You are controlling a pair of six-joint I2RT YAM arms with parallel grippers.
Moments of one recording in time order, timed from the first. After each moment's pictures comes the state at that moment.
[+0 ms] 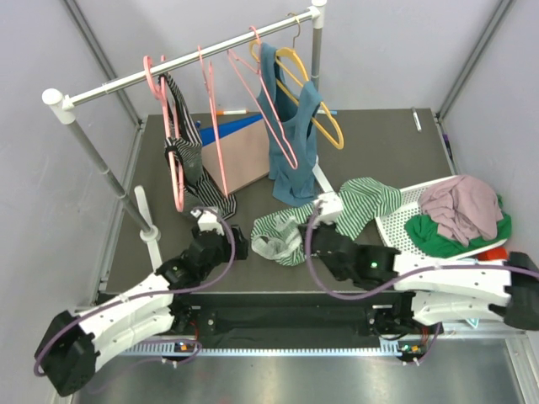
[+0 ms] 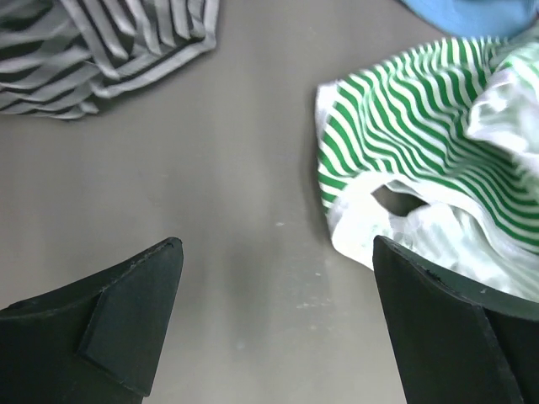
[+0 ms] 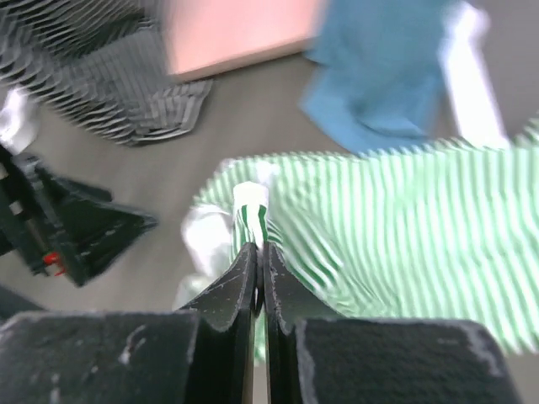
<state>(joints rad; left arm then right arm) -0.73 0.73 0.25 -0.07 -0.35 -0.60 1.28 1.12 0.75 -0.05 0.75 0.49</state>
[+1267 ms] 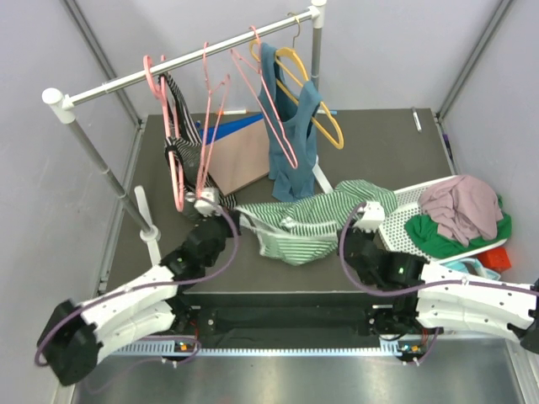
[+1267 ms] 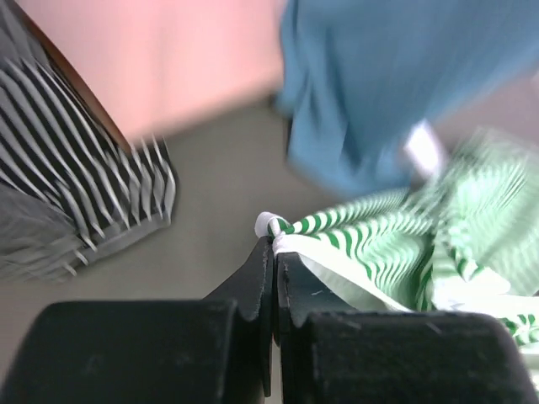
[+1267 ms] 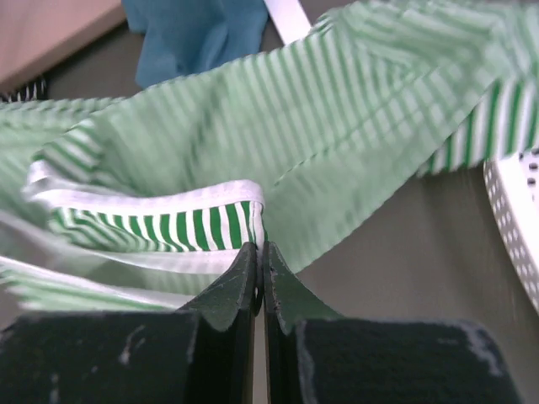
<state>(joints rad) -0.75 0.90 0.36 0.27 -0.46 -0.53 1.17 0.81 0.53 -0.39 0.88 0.79</state>
